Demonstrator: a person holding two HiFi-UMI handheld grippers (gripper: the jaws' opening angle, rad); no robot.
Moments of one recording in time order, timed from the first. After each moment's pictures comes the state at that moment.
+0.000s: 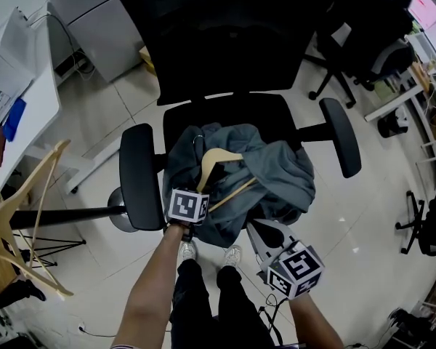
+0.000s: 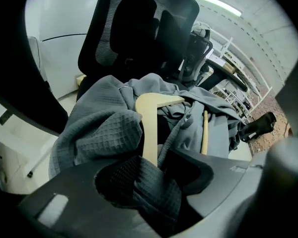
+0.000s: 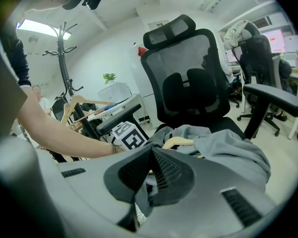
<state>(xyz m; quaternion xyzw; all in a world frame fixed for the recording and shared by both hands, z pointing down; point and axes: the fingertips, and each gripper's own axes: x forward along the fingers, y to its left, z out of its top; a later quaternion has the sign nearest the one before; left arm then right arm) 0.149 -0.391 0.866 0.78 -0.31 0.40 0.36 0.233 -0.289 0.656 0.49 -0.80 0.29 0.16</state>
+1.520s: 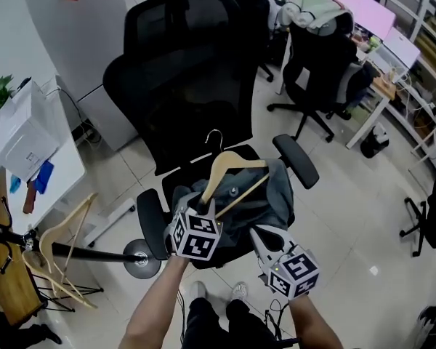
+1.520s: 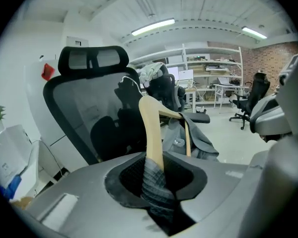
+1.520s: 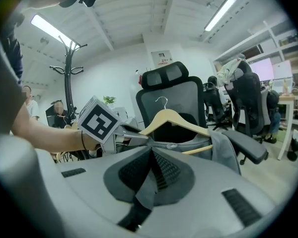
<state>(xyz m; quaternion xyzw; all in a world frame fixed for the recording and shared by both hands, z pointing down) 0.212 -0.427 0.560 0.88 -0.36 0.32 0.04 0.279 -0.296 0.519 0.56 -0.80 0.18 0.09</state>
